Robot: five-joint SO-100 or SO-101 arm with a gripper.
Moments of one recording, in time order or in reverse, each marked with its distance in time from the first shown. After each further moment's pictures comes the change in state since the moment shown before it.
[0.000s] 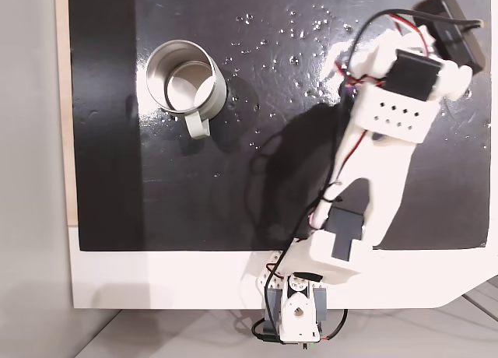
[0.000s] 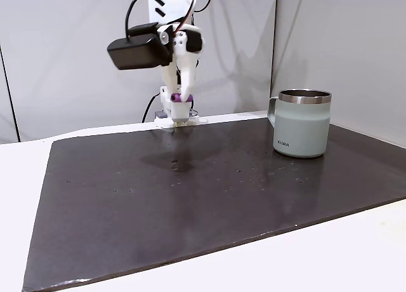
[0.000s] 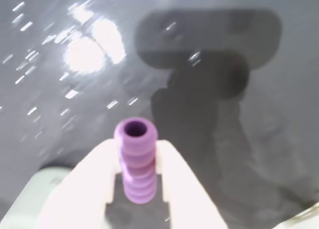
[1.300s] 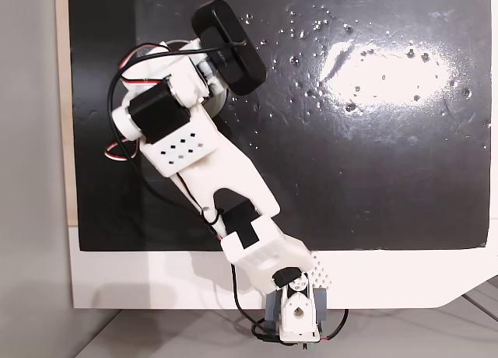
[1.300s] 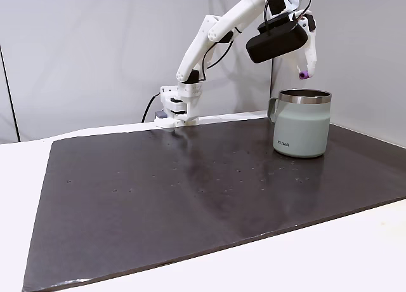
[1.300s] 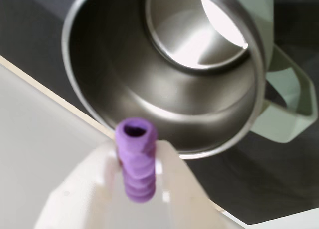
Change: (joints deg) arm -42.5 -11.4 -22.1 1.0 43.4
